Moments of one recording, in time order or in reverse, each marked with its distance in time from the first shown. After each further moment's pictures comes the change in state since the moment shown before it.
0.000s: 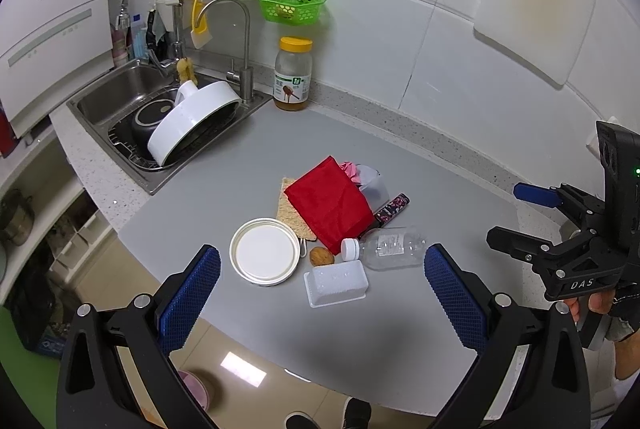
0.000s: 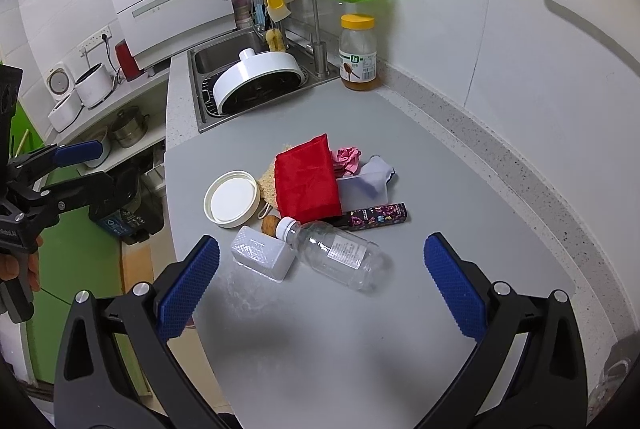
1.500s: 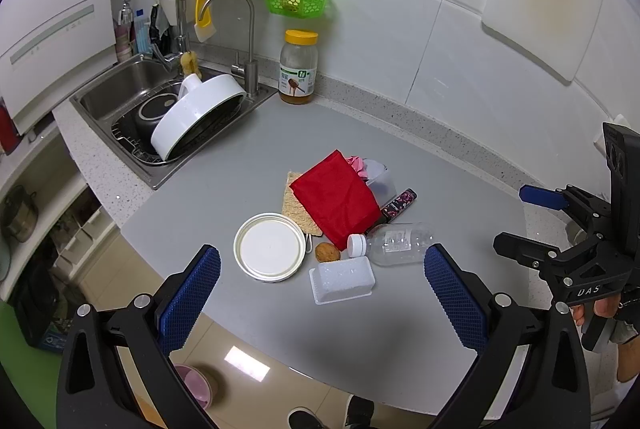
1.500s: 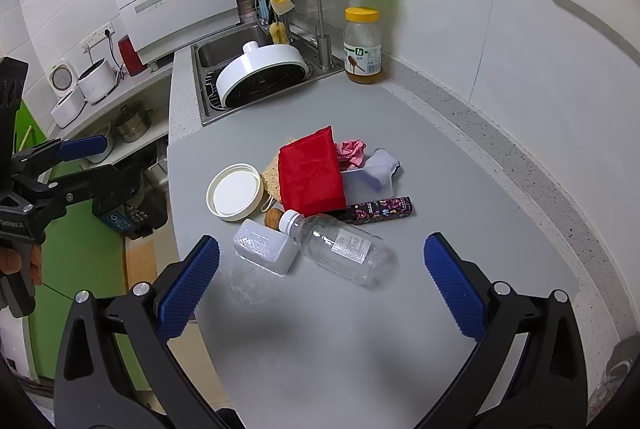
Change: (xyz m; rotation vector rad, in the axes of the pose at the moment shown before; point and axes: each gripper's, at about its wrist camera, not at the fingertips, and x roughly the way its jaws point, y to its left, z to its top) left arm 0.005 0.002 -0.001 -0.006 0.020 0.020; right arm 0.001 -0.001 -0.004 -0.002 0.023 0.019
